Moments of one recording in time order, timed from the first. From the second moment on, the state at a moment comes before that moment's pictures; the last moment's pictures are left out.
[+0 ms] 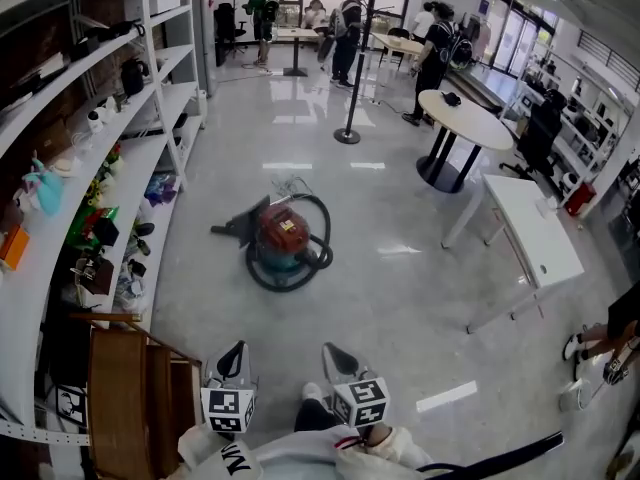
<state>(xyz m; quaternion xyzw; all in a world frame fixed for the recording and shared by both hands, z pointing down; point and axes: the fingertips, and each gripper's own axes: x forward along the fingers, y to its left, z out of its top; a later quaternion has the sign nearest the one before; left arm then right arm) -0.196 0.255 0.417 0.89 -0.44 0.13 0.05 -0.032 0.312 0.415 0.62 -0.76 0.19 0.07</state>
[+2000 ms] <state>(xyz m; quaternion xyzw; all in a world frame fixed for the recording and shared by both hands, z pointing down) -0.062 0.105 0.421 0.88 -0.44 0.16 0.04 0.103 0.162 0.432 0.61 -0.76 0.22 0.05</state>
